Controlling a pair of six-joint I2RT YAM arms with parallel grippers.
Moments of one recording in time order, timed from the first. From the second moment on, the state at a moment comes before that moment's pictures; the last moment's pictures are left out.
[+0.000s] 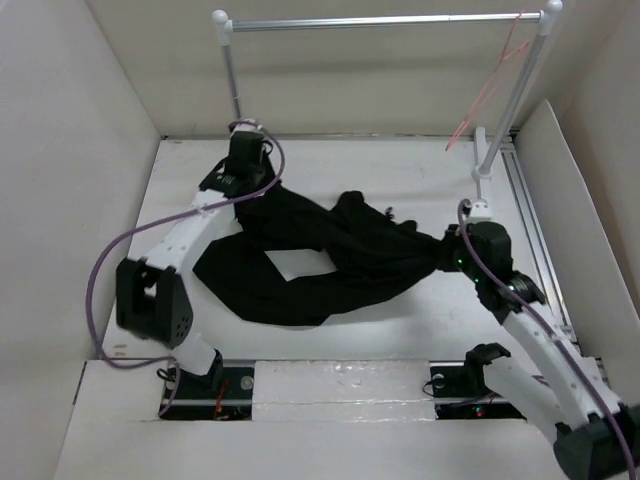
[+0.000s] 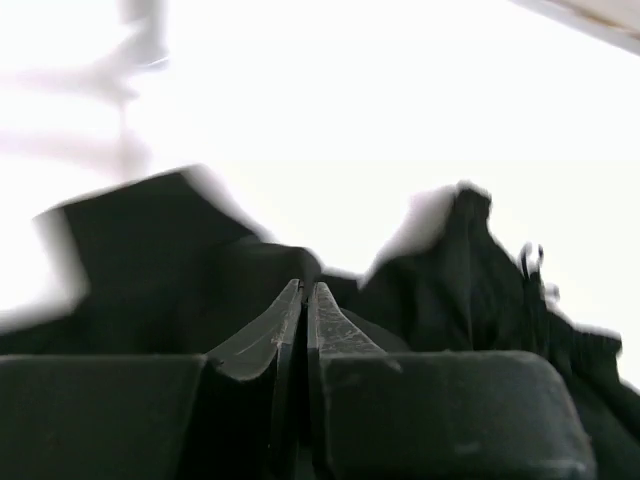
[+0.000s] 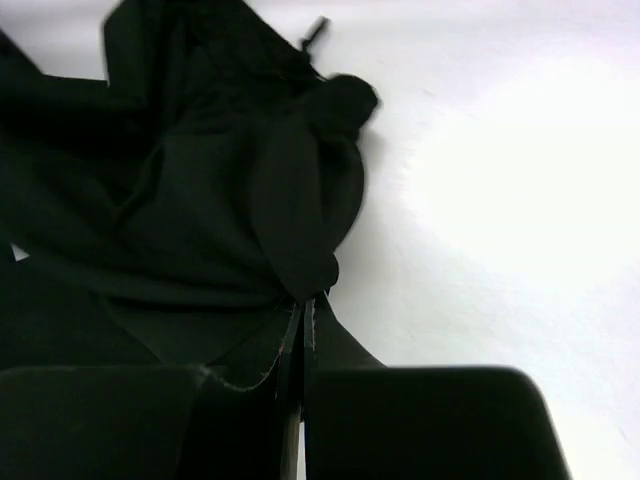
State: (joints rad) left arm -0.32 1.50 1.29 -0.40 -0.16 -0.52; right arm 0.33 0.89 0.65 -0.29 -0.02 0.32
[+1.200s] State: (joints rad) left arm 0.06 1.36 0.87 -0.20 0.03 -0.68; right arm 0.32 1.32 0.96 -0.42 -0.17 -0.03
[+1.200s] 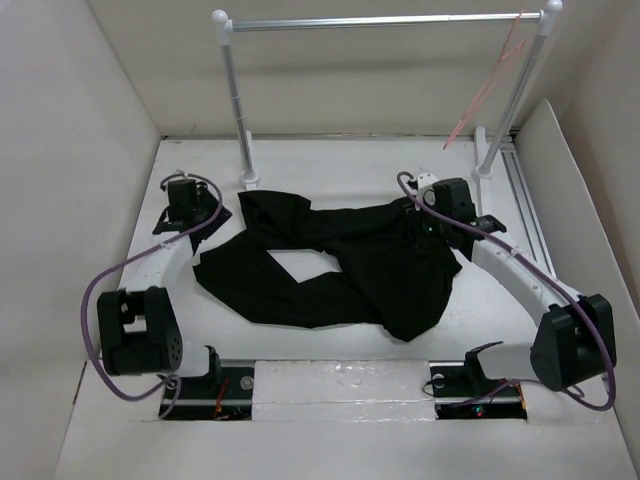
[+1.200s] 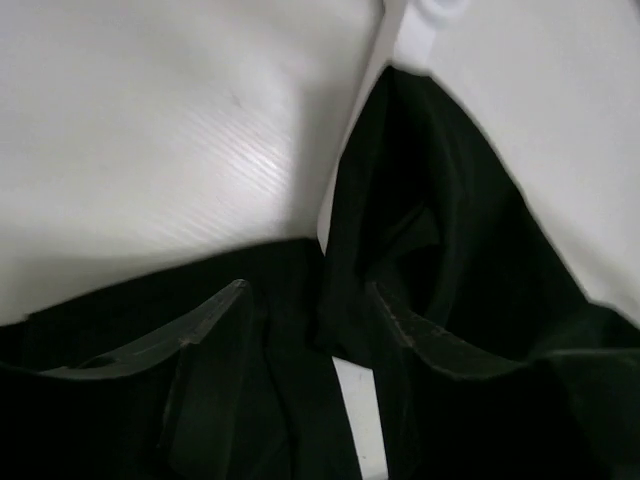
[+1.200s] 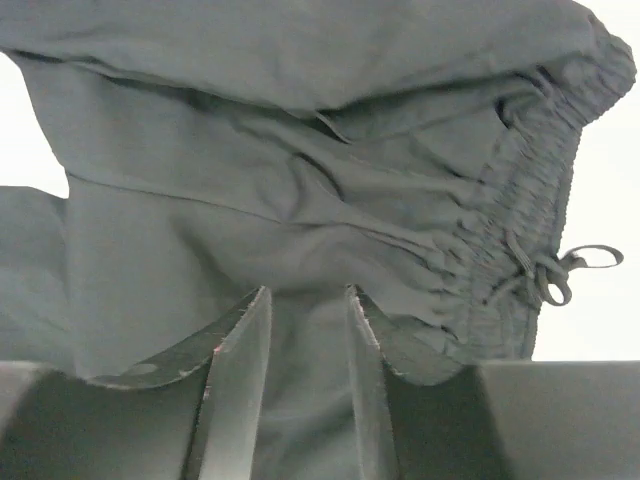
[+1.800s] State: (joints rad) left arm 0.01 1.68 0.97 -0.15 0.17 -0.54; right arm 0.41 1.31 0.83 -0.36 -0.20 -0.03
